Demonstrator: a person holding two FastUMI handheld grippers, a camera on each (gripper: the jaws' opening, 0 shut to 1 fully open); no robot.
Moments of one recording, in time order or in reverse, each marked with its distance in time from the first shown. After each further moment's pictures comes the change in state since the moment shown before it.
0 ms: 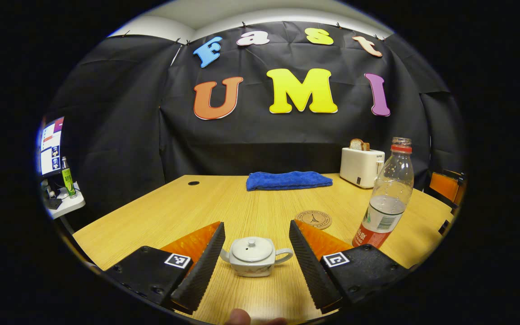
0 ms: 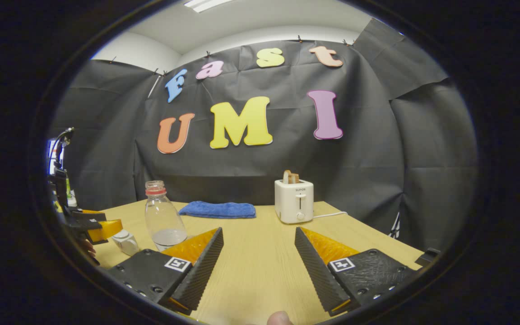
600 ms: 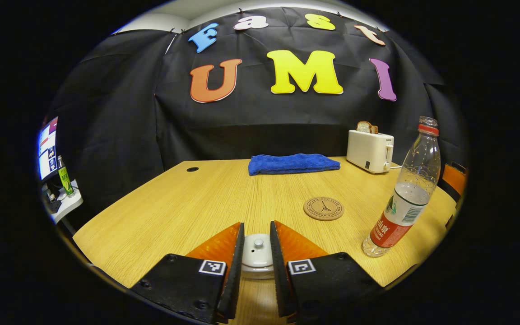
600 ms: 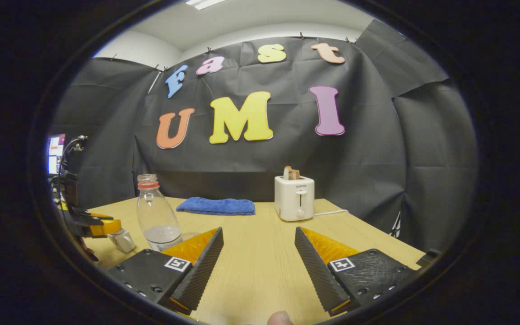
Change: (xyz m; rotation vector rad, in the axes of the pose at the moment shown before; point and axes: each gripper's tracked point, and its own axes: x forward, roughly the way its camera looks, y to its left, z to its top) left arm 0.022 0.007 -0.016 0.017 0.102 0.005; right arm 0.009 0.000 -0.007 -0.014 0.020 0.018
